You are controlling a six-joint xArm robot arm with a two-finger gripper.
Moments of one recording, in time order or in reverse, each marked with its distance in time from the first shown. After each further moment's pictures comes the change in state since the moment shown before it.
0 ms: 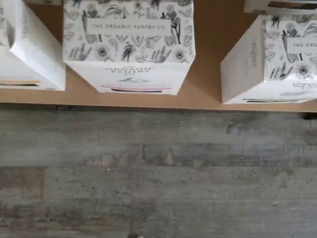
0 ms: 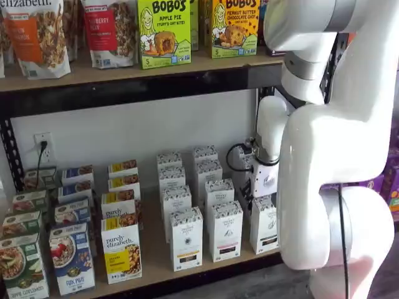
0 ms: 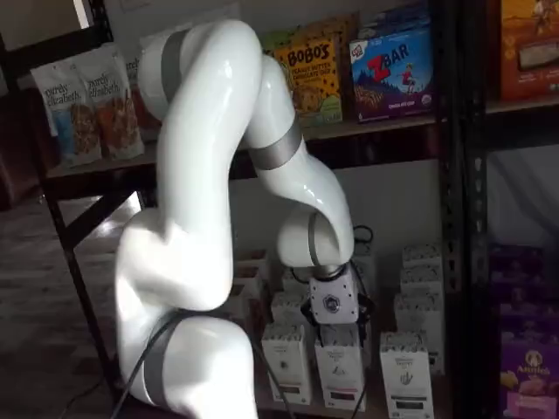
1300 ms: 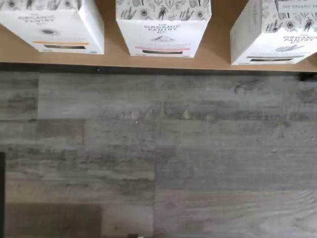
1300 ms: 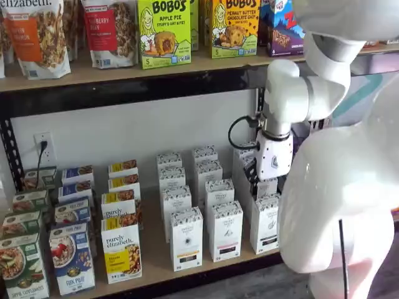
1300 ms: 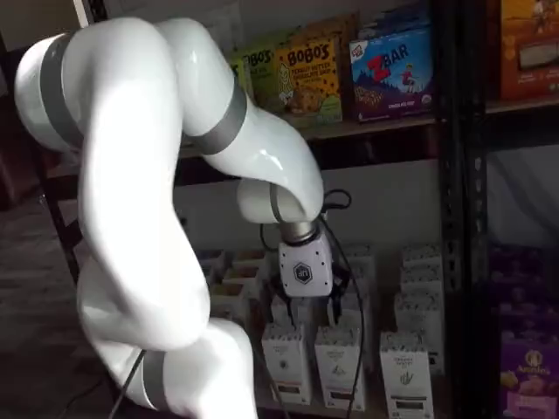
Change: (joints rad) arm 0.056 -0.553 0.239 0.104 0.344 -0.044
